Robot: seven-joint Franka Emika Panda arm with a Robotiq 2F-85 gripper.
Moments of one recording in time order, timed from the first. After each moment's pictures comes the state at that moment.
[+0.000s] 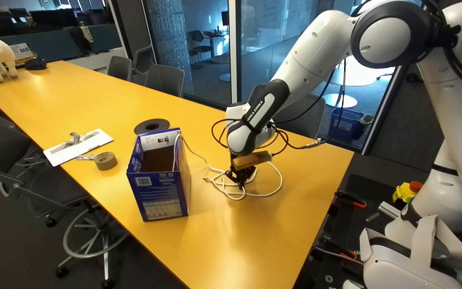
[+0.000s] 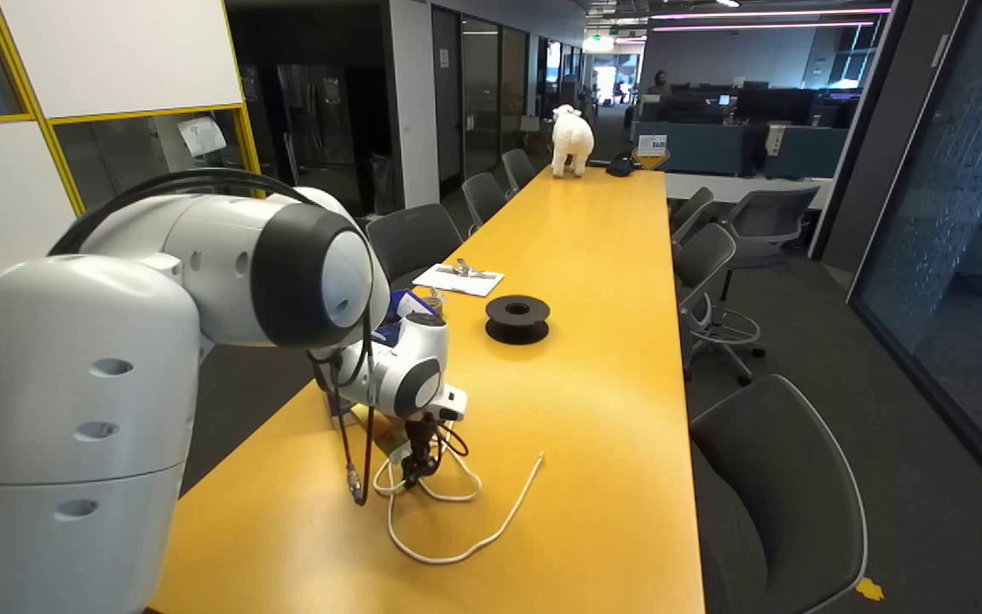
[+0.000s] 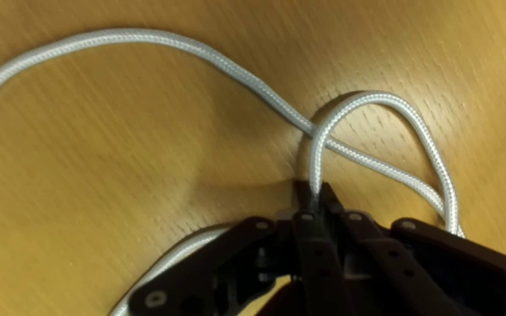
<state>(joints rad) 0.10 0.62 -0.01 -2.00 0.19 2.52 0.45</state>
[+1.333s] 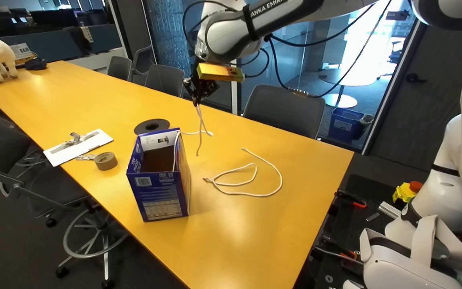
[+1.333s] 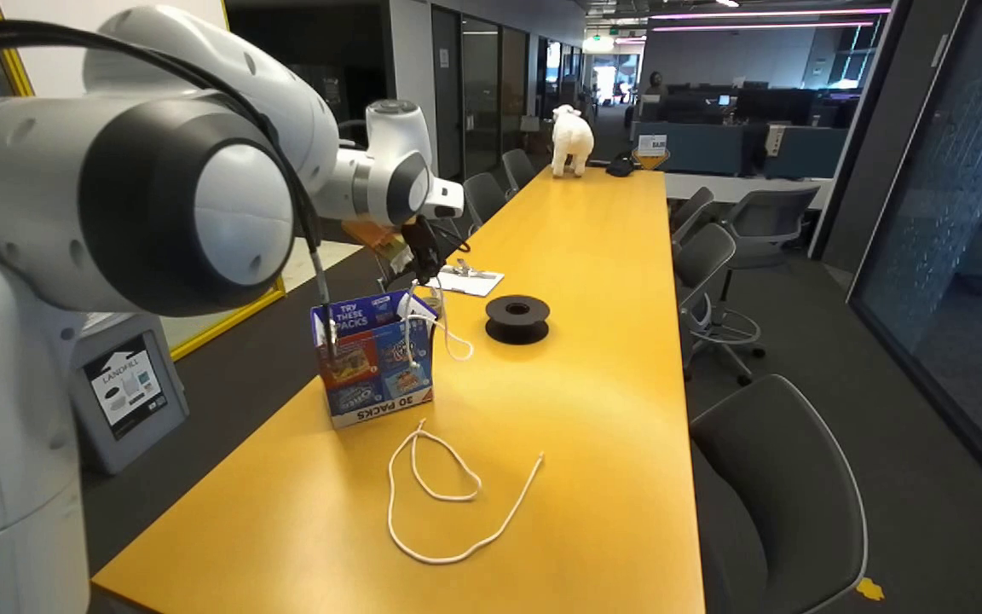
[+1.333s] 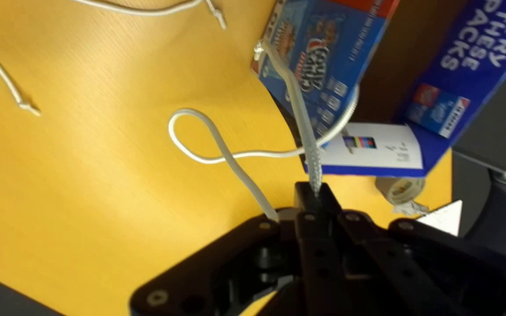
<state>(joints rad) 0.13 0.31 -0.02 -1.67 0.05 2.38 0.55</state>
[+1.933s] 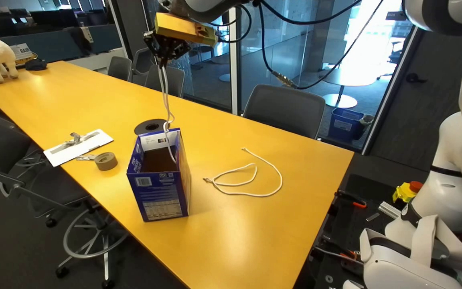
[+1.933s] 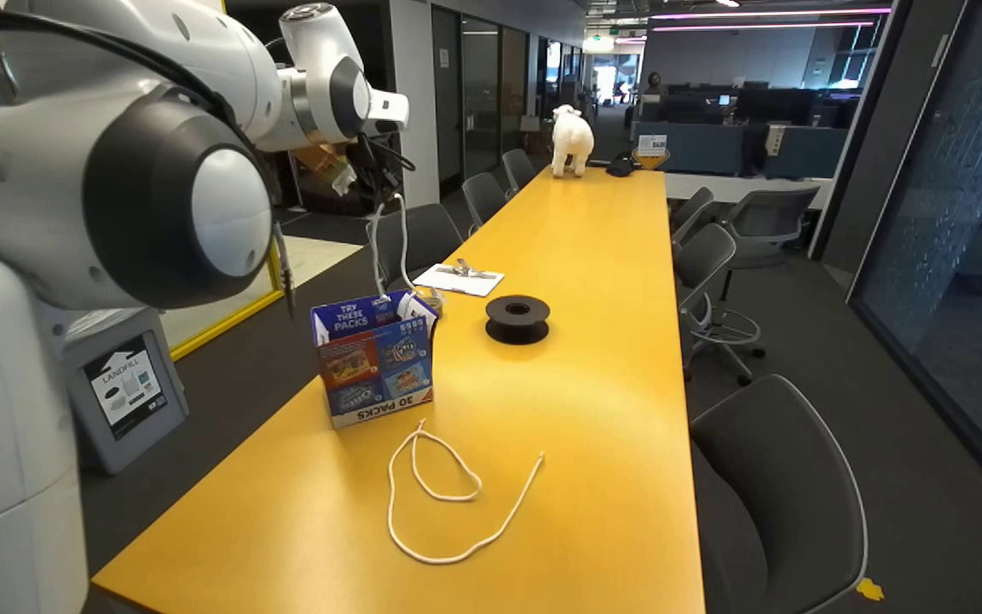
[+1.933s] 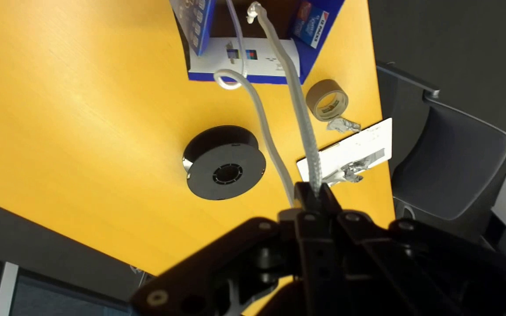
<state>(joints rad) 0.26 0.34 -0.01 -1.35 -0.16 2.26 0.82</state>
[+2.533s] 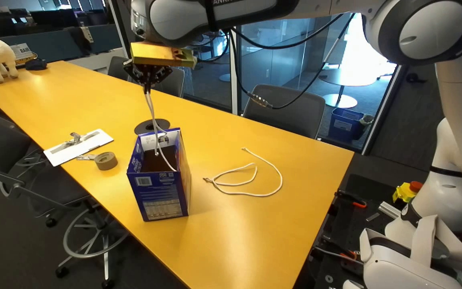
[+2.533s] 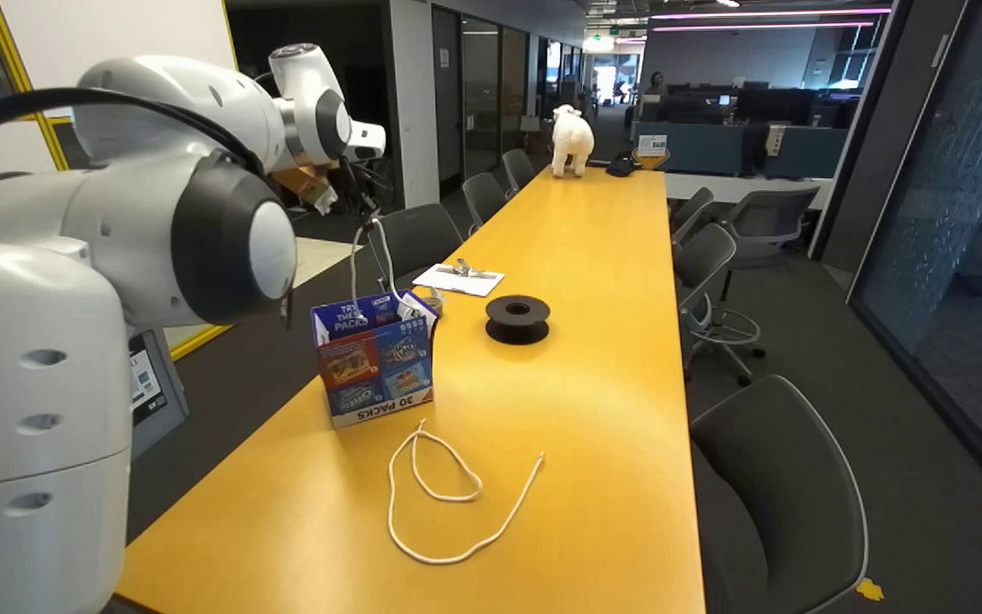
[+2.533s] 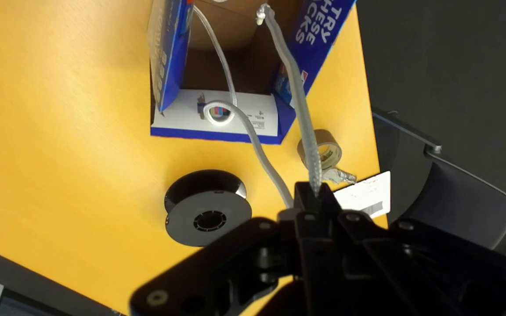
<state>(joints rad) 0.31 0.54 0.02 -1.14 -0.17 2.14 0.83</state>
